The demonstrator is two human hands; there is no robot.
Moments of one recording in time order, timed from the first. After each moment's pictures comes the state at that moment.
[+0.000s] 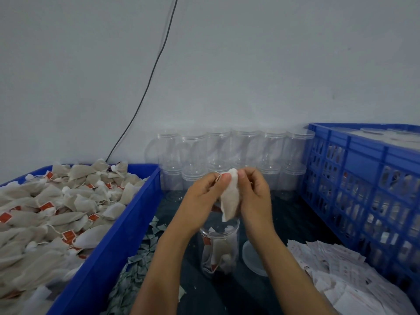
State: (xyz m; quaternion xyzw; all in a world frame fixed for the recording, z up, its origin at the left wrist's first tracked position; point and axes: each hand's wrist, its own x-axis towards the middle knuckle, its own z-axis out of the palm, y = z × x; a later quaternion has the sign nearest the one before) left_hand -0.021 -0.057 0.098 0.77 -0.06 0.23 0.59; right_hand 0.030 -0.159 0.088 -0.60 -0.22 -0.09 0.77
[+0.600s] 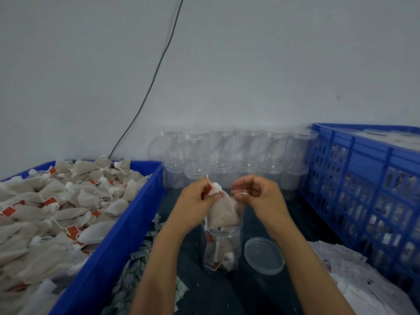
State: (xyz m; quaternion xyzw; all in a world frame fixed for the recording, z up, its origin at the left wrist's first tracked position) left_hand -0.018 -0.031 0.082 0.87 0.04 0.26 0.41; right_hand 0.051 -0.183 0.087 -0.67 -0.31 0.00 0.67
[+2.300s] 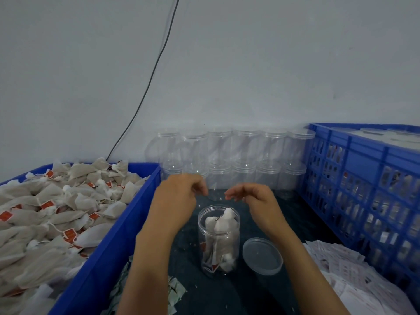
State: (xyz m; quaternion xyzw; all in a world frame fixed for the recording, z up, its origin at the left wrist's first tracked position) left_hand -0.045 -0.025 0.112 0.93 0.09 0.30 0.21; right_hand 0.059 -0.187 0.078 -0.72 -0.37 -0.05 0.59
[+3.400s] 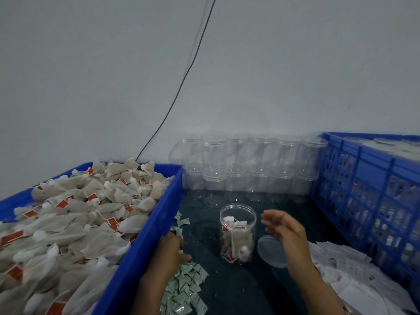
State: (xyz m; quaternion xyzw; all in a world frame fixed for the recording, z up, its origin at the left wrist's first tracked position) left_hand -0.100 0.023 -0.007 0.92 0.26 0.08 0.27; right_hand 0.025 -0.213 0.024 -0.64 -0.18 -0.01 0.75
